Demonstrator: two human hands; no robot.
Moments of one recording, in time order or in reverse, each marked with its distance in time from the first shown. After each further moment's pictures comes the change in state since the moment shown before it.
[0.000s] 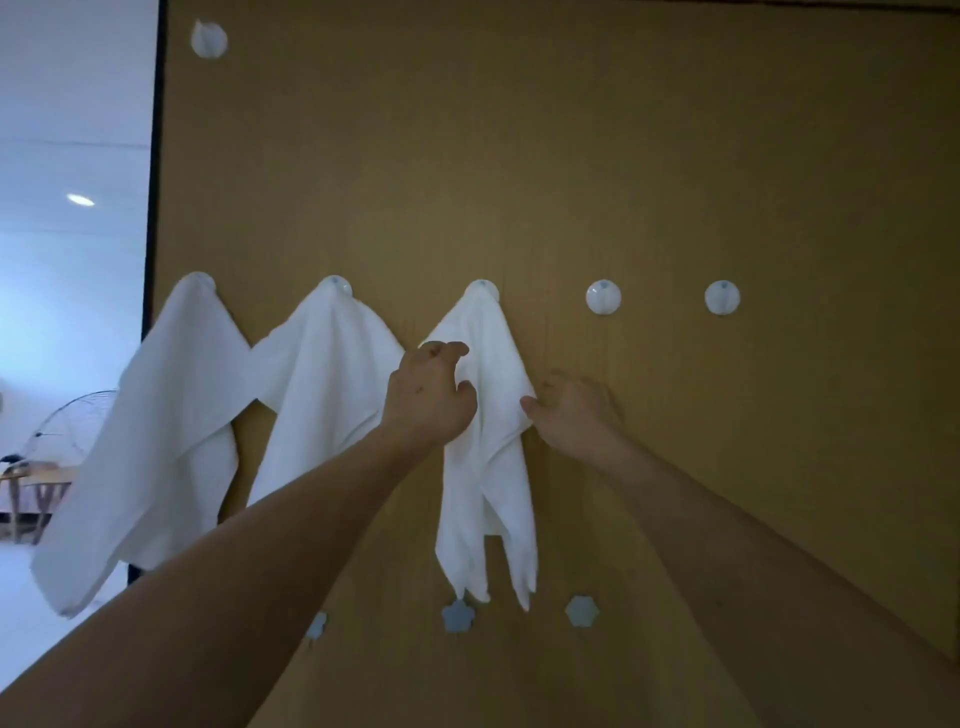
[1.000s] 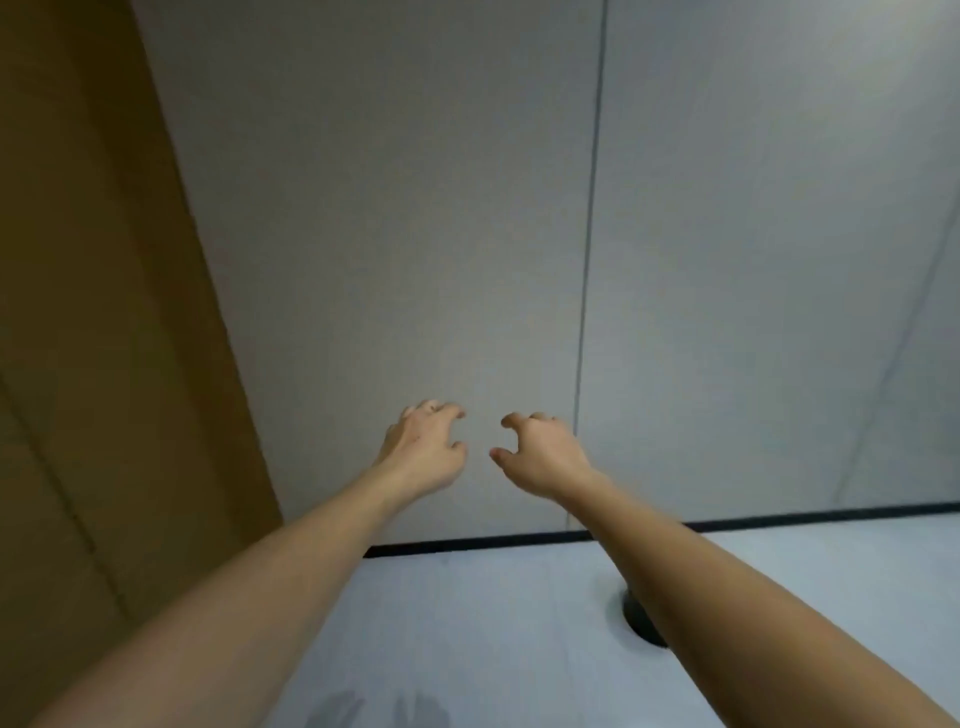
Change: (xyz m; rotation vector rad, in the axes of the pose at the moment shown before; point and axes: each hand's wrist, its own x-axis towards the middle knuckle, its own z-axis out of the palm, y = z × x) left_hand -0.633 0.486 -0.169 -0.853 -1.016 1.086; right_hand -0.859 -0.073 -0.331 -0.727 0.221 1.447
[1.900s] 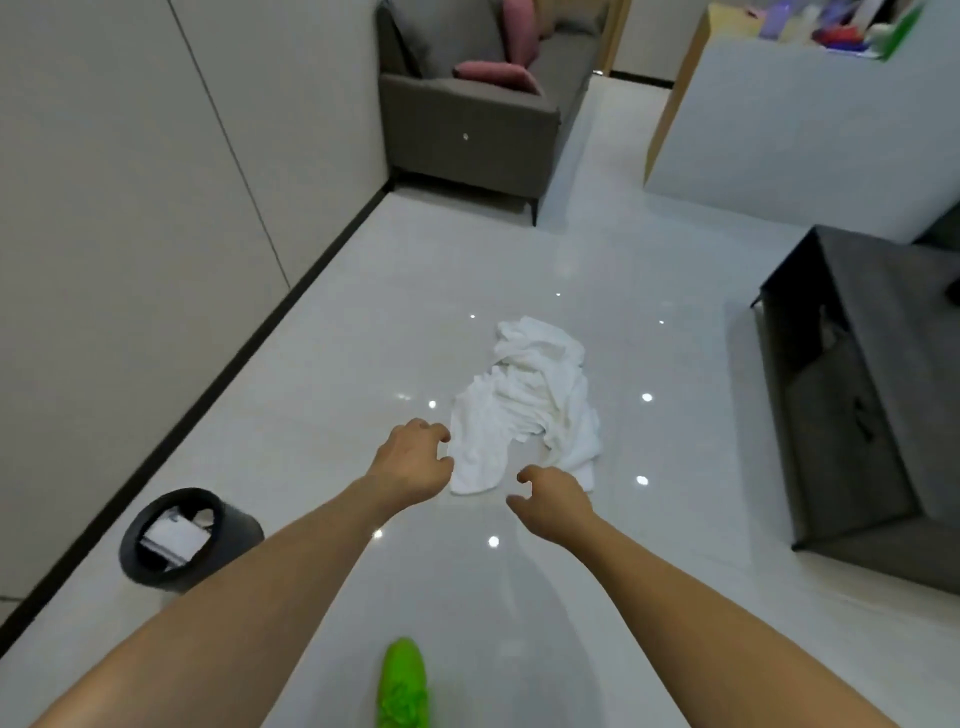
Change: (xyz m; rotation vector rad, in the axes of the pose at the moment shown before) left_hand 0.086 0.626 0.561 -0.070 -1.026 0.889; right_hand -0.279 0.672 -0.025 0.282 -0.043 1.471
